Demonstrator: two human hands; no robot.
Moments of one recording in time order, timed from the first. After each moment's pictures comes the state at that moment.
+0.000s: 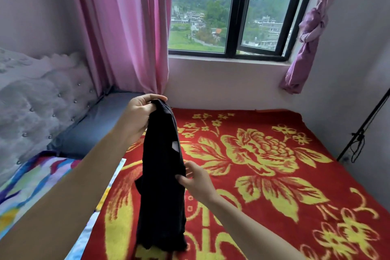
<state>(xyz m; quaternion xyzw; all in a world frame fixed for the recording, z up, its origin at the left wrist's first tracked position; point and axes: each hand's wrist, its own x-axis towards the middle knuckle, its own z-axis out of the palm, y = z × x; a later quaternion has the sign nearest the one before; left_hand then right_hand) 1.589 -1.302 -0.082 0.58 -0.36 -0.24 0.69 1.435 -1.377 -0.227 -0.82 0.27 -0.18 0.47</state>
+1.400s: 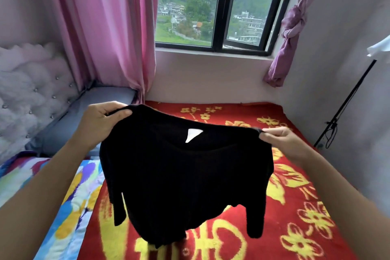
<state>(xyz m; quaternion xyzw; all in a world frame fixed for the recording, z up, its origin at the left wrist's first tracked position) 1.647 -1.230 -0.105 0.66 -0.48 -0.03 0.57 1.306 -1.448 -0.114 -0.77 0.27 -0.25 0.53</state>
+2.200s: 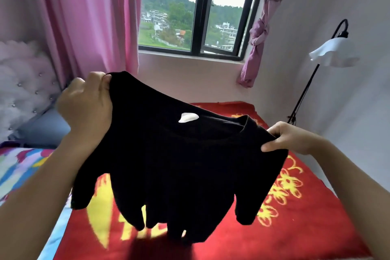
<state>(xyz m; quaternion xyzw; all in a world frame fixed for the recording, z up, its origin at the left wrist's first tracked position) 1.527 -1.152 -0.082 0.70 -0.35 0.44 0.44 1.168 -1.341 -0.057 -0.85 0.33 -0.06 0.40</state>
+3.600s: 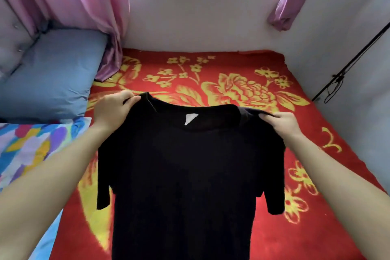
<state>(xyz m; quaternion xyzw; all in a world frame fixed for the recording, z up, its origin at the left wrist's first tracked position) 1.670 -1.373 -0.255 0.81 -0.47 0.08 0.34 1.311 -1.561 -0.238 -0.63 0.60 -0.24 0.44</state>
